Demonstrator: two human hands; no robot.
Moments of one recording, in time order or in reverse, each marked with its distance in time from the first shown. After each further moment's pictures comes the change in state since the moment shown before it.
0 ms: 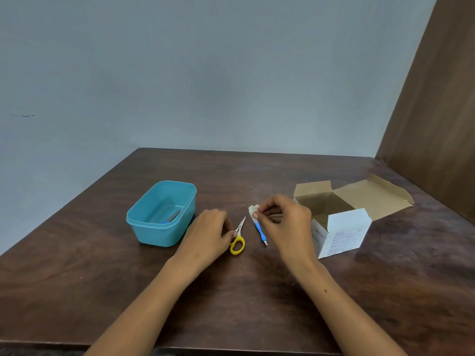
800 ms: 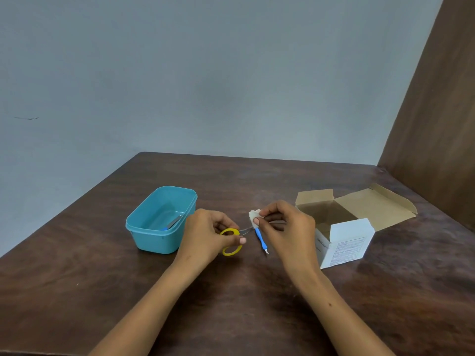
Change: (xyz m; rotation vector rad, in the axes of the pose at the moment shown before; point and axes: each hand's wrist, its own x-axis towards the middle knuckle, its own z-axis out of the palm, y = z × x) left_hand -0.001 0.005 -0.010 -0.480 0.053 -0.217; right_hand 0.000 -0.004 -0.002 0.068 0.013 0.022
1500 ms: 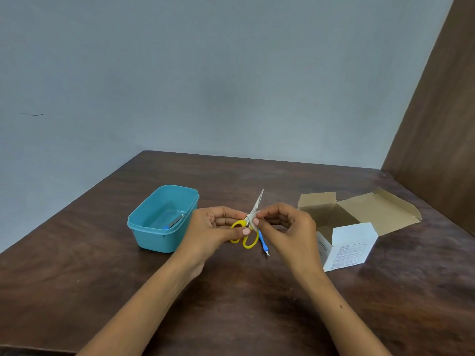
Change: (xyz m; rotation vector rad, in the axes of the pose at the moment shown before) left_hand -0.006 0.008 -0.003 -0.618 -0.113 -0.126; right_hand 0.002 -0.001 -0.004 0.187 -0.101 0.063
